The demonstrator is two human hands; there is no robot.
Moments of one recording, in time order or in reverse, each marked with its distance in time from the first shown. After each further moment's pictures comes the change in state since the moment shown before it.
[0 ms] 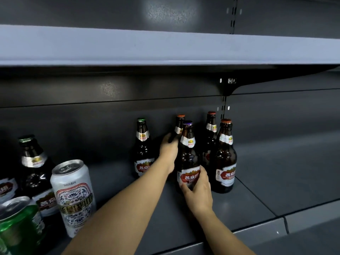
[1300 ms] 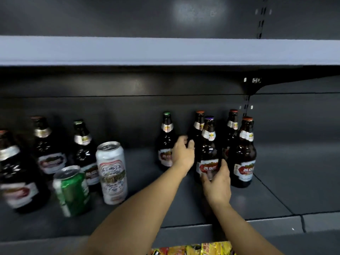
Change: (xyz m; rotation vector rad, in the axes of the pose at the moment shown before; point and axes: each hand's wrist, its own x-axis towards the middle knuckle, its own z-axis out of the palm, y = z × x) left_hand -0.052 -0.010 -0.026 0.454 0.219 0.317; right_hand -0.017 -0.017 -0.009 -0.006 0.081 -0.006
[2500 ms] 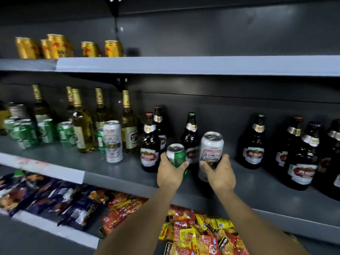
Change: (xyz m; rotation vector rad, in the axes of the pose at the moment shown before) left_hand -0.116 -0.087 -0.307 0.181 0.399 -0.269; right_hand -0.158 -0.156 0.124 -0.087 -0.286 -0.185
